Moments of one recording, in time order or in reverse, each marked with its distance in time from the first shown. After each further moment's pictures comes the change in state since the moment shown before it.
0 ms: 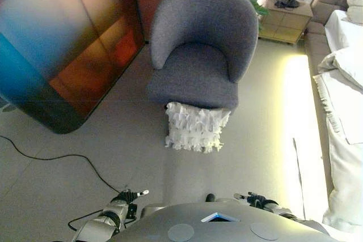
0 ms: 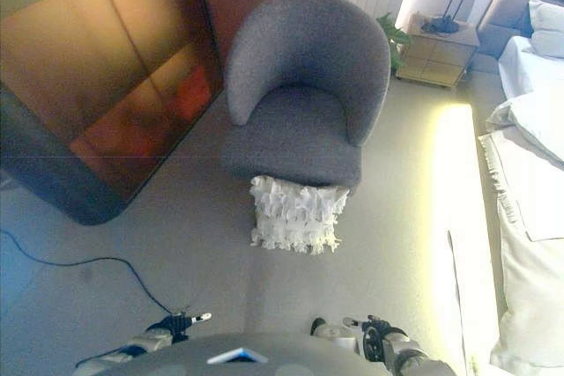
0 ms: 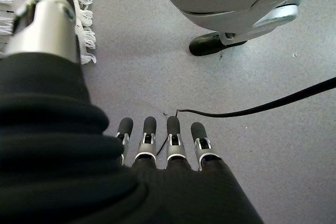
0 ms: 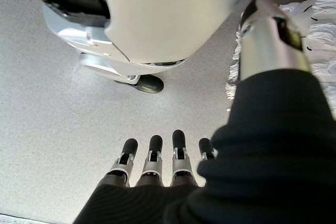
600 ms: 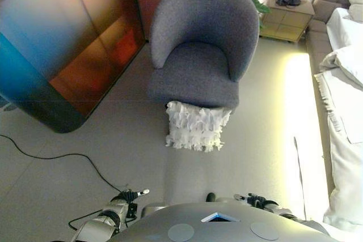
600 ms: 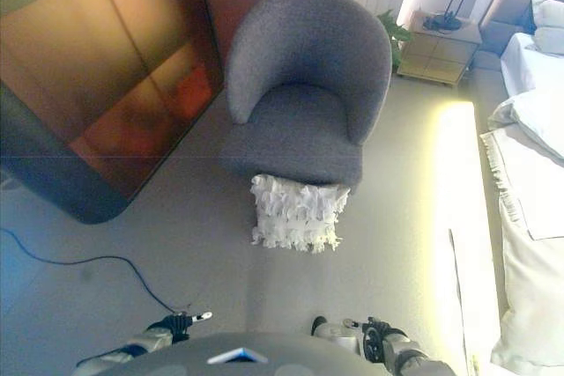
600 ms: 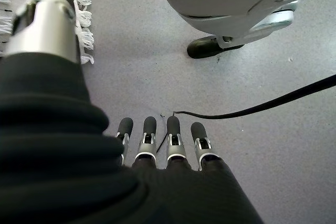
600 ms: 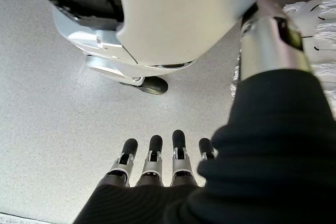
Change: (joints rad) left arm 0.000 0.003 -0.002 -0.016 -0.020 0.020 -0.014; right arm 0.000 -0.003 0.000 -0.003 0.003 0.015 0.001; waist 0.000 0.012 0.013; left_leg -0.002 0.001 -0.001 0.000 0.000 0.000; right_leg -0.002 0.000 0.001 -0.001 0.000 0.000
